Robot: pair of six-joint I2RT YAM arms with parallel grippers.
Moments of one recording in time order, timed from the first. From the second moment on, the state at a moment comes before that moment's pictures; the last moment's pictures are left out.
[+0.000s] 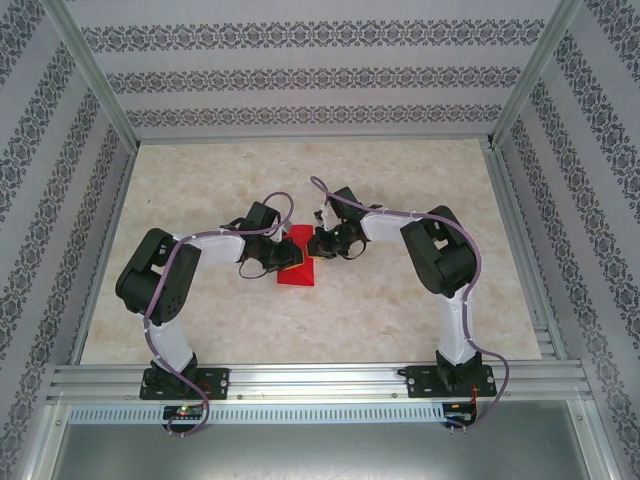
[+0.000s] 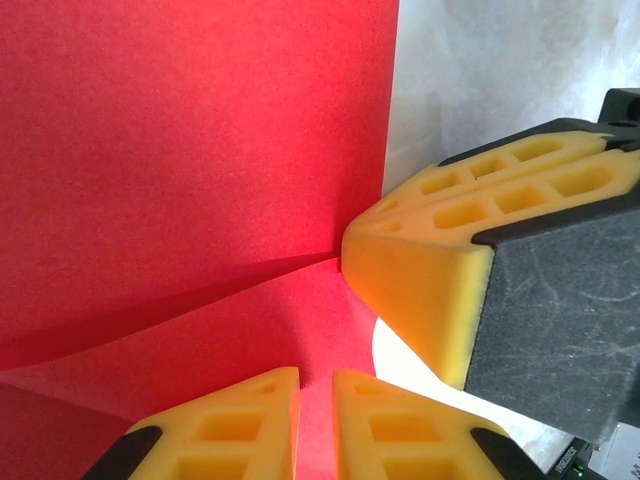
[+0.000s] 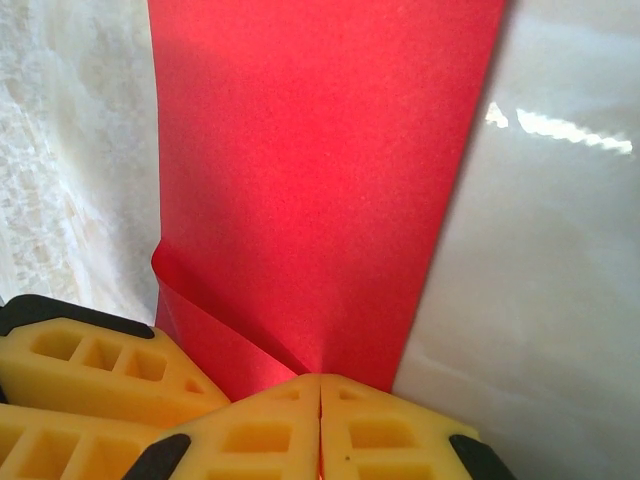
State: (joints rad) left arm -0.46 1.81 0.94 -0.18 0.55 -0.71; right arm 0.54 2.09 1.27 -0.30 -0.64 0.48
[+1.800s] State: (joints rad) left arm -0.47 1.84 0.97 -0.25 0.51 -0.67; right arm 0.55 1.97 1.23 -0.35 -0.57 0.47
